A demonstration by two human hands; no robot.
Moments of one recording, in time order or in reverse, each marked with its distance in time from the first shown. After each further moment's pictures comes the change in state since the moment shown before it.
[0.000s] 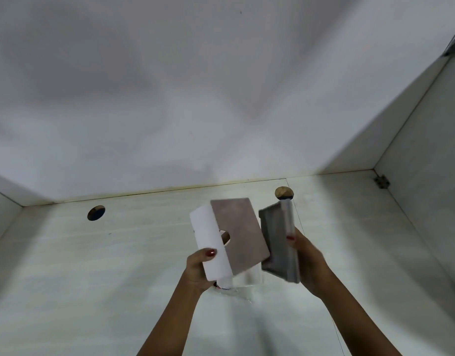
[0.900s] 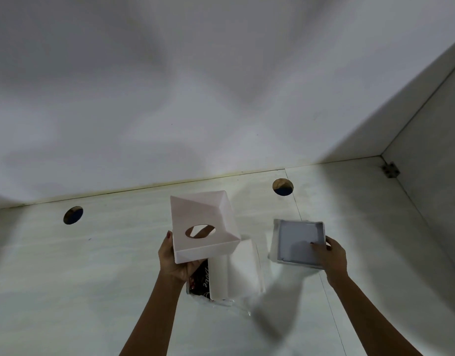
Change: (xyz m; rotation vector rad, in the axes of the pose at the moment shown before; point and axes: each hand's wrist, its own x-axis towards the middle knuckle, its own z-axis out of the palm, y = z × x) left_hand 0.055 0.007 -0.096 -0.343 -0.025 -0.091; right_hand 0.085 0.092 -0.154 -0.436 0.873 0.264
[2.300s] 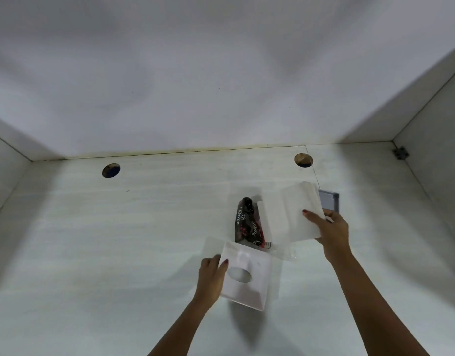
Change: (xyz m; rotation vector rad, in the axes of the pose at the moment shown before) left_hand -0.145 -0.098 -0.017 1.275 0.722 -0.184; right_hand -0.148 -0.019 0.031 0.361 -0.077 -0.131
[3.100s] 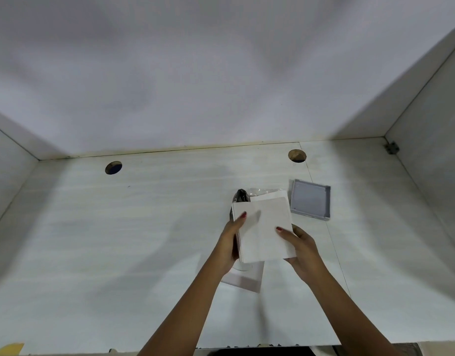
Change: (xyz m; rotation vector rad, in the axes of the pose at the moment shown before) left_hand -0.018 0.085 0.022 -0.790 -0.309 0.023; right_hand -0.060 0.038 -0.007 0.194 -0.385 0.225
